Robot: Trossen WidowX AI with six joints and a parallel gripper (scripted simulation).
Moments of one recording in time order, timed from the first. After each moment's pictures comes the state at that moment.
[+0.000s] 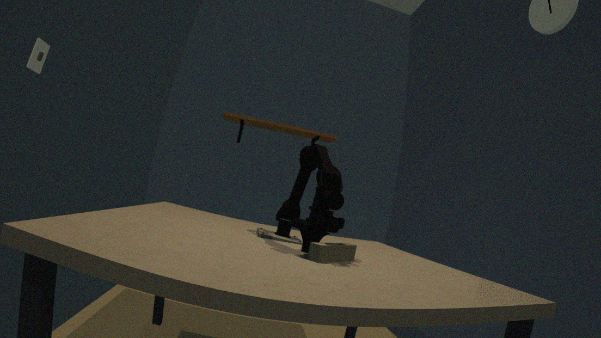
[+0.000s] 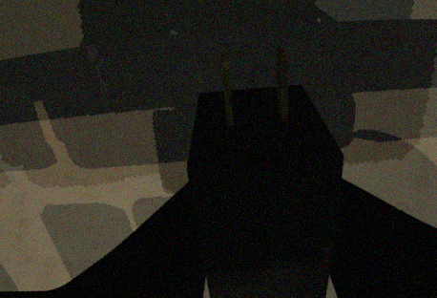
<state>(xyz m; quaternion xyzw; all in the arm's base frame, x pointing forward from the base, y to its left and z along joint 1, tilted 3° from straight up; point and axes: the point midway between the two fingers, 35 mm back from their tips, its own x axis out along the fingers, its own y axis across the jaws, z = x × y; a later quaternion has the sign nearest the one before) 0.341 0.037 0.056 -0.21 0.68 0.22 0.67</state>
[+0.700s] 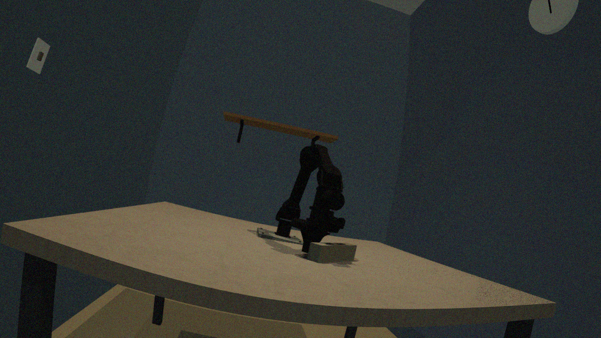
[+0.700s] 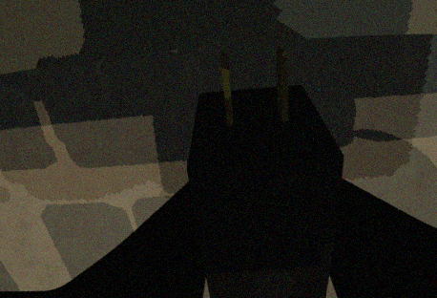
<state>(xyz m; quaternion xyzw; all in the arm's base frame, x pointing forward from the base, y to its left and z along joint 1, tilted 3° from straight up) 0.343 0.038 0.056 -0.21 0.68 0.22 0.67</state>
